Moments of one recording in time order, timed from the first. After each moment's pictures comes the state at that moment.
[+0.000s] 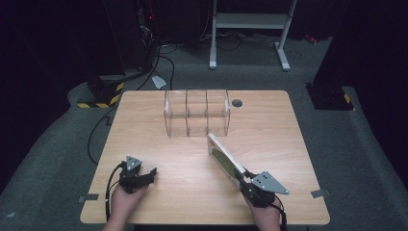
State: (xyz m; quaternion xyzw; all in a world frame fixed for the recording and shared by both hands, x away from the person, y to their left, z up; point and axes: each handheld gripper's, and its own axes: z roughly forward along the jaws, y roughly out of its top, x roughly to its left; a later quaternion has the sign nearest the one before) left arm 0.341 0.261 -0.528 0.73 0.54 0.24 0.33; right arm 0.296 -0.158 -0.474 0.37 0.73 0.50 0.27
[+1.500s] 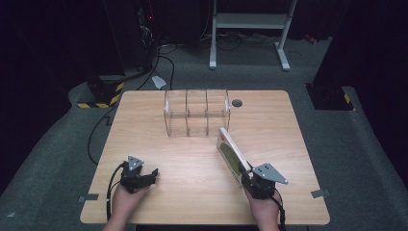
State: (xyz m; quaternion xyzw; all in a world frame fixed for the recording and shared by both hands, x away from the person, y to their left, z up) left arm 0.343 0.258 -0.529 0.74 0.54 0.24 0.33; right arm 0.314 -0.157 -0.467 0.46 0.71 0.47 0.26
